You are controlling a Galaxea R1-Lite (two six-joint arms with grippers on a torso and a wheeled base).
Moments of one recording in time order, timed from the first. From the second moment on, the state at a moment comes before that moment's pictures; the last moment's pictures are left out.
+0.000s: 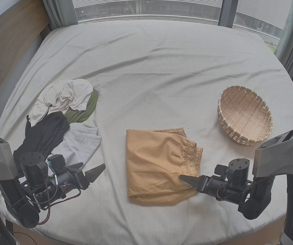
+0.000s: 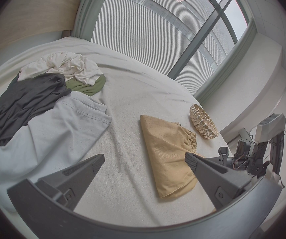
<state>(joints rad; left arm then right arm) -0.29 2.00 -0.16 -1.55 -0.21 -0.35 0.47 2.34 -0.40 -1.54 0.21 0.71</state>
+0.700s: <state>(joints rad) -0.28 1.99 -0.14 -1.55 -0.21 -0.41 0.51 2.26 -0.41 -1.54 0.23 0.76</state>
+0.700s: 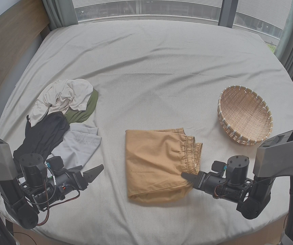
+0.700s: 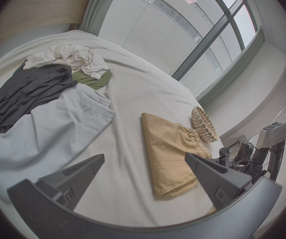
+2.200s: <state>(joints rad) -0.31 1.94 -0.12 -1.55 -0.20 -0.43 0.50 1.79 -0.46 -1.44 0.29 0.65</state>
